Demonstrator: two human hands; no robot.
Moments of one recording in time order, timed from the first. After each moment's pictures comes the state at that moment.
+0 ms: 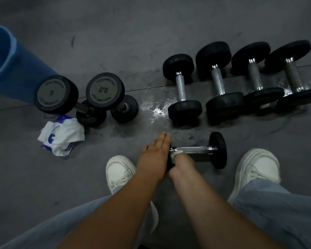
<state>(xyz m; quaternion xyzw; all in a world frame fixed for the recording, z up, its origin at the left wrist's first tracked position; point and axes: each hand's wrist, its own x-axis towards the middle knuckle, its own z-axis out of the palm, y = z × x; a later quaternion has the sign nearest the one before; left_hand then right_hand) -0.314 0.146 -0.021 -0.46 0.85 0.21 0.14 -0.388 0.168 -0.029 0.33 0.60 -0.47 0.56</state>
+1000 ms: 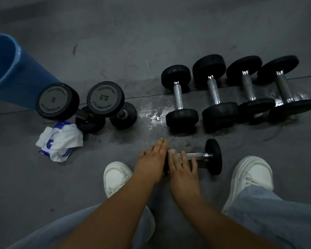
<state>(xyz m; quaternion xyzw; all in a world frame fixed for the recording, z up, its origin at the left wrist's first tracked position) -0.318 0.136 -0.008 -0.45 0.84 0.24 0.19 -0.411 0.230 -0.040 -0.61 0.76 0.05 0.21</state>
